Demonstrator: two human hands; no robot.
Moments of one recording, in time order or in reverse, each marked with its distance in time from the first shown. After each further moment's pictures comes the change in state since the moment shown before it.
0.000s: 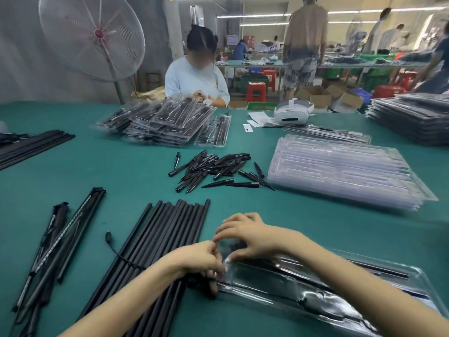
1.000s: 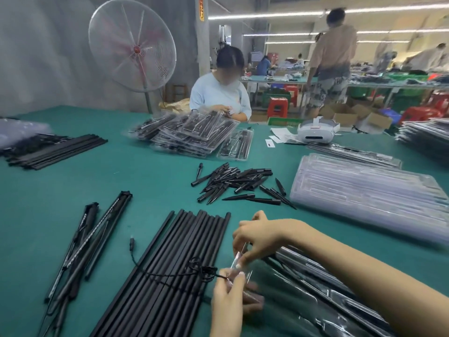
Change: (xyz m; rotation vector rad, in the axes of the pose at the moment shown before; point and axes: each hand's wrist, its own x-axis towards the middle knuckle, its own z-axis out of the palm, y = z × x) left_hand -0.008 0.001 0.080 -1.140 0.798 0.160; right_hand 0.038 -0.019 -0.051 -0.111 -0.226 -0.094
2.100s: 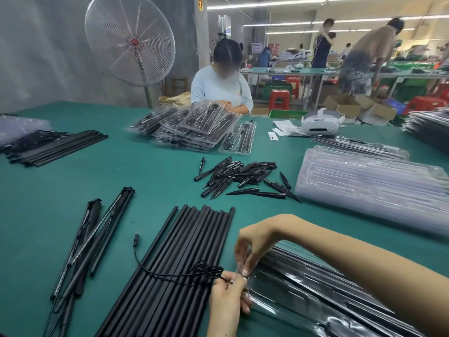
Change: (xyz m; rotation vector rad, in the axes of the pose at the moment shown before) left_hand 0.020 -0.017 -0.021 0.106 -0.023 -0.013; right_hand 0.024 0.000 0.005 0.259 -0.249 0.016
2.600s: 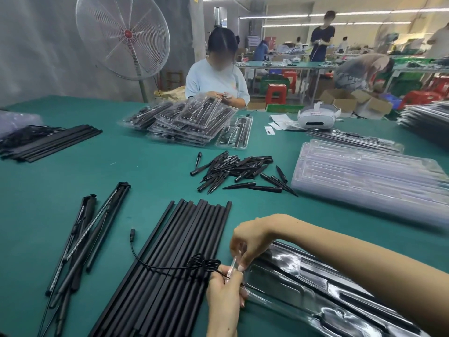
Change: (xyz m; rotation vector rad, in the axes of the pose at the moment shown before) left_hand -0.005 -0.004 0.004 0.046 0.081 0.050; right_hand 0.003 -0.004 0.010 -0.137 0.051 0.021
